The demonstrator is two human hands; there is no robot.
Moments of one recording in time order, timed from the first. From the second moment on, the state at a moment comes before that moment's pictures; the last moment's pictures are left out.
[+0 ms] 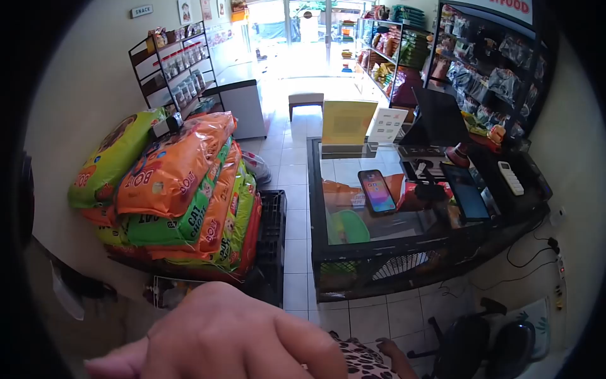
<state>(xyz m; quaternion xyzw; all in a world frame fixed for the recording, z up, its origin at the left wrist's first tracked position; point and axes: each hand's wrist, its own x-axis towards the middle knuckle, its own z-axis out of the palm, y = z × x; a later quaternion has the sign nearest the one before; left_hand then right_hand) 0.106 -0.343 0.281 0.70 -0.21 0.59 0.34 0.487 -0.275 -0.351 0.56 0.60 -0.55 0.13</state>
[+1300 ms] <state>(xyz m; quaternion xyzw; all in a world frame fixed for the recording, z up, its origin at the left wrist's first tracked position) -0.215 -0.178 0.083 0.61 0.29 0.55 0.50 0.127 -0.017 0.090 0.58 0.81 -0.07 -0.04</state>
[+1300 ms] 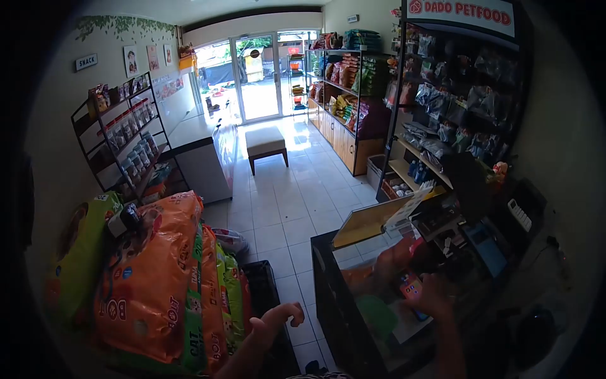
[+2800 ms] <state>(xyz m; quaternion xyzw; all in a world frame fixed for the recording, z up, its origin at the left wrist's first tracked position) -0.218 -0.058 0.021 0.57 0.36 0.51 0.54 0.118 -0.036 0.084 0.63 0.75 -0.11 -0.18</state>
